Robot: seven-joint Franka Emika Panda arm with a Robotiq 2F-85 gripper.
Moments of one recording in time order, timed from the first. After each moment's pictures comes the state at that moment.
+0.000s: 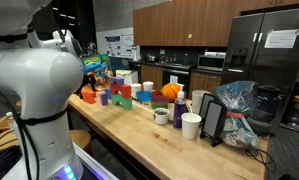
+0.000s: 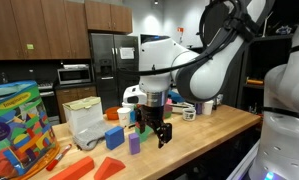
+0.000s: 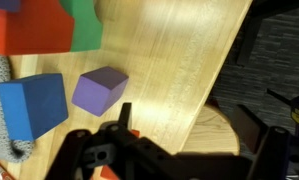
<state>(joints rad) 0.42 -0.24 0.39 -2.75 -0.23 2.63 -0.72</state>
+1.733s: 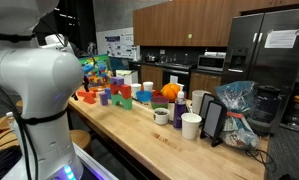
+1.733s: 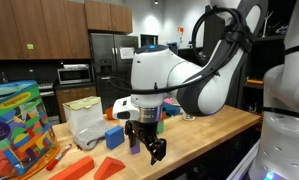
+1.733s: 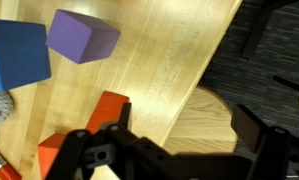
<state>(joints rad) 0.46 -0.10 0.44 -2.69 -0.40 2.72 -0.55</state>
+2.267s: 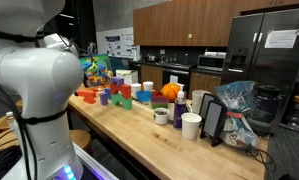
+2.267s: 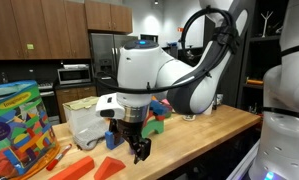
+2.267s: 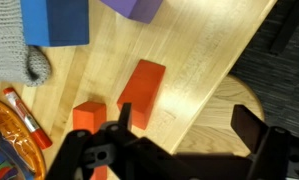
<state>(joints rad) 0.46 -0.03 0.45 -2.58 -0.60 2.73 -0.41</state>
